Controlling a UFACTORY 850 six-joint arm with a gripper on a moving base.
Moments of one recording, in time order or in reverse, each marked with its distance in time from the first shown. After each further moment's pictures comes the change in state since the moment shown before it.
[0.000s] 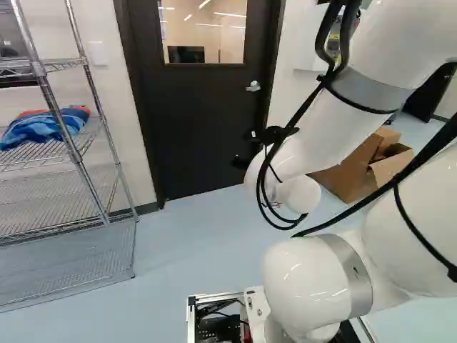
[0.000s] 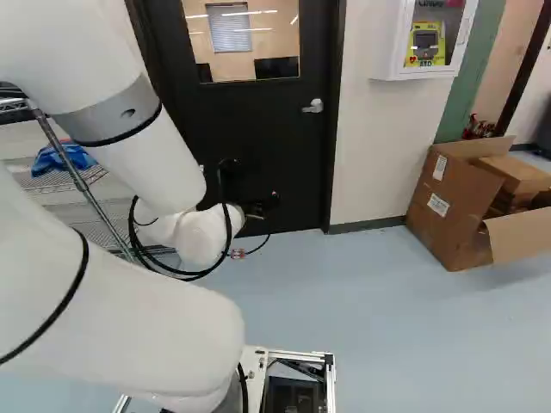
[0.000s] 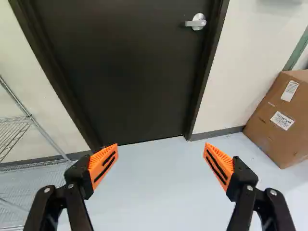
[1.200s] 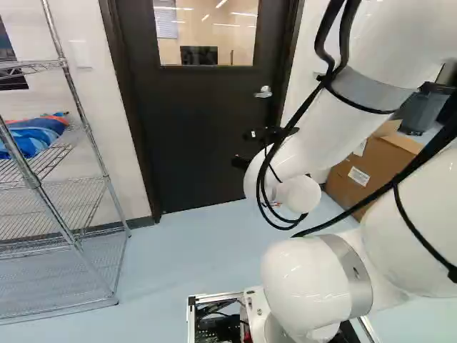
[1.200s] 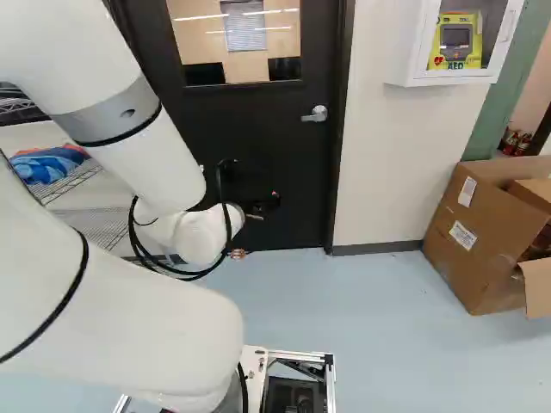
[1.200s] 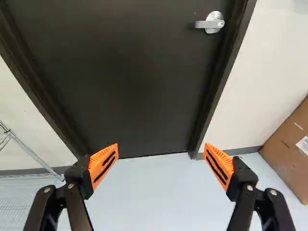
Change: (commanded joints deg) arm 0.0 0.0 0.0 0.0 0.0 0.0
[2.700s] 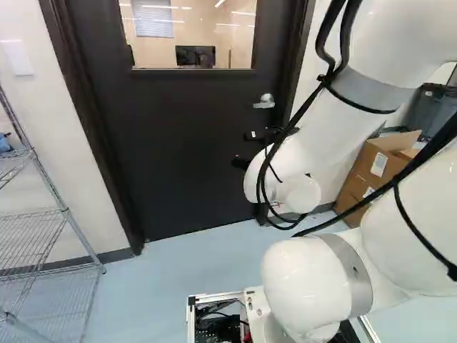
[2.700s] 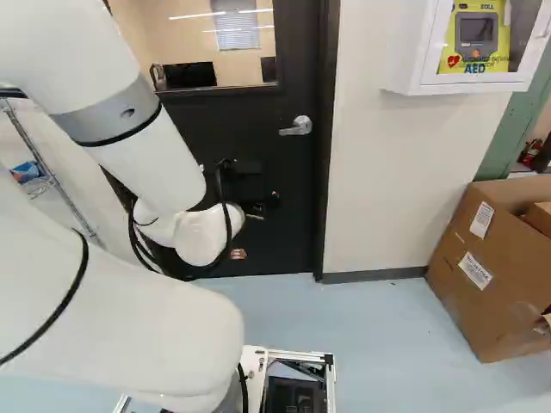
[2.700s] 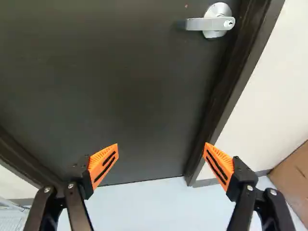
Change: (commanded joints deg) arm 0.0 0.0 0.0 0.0 0.0 0.0
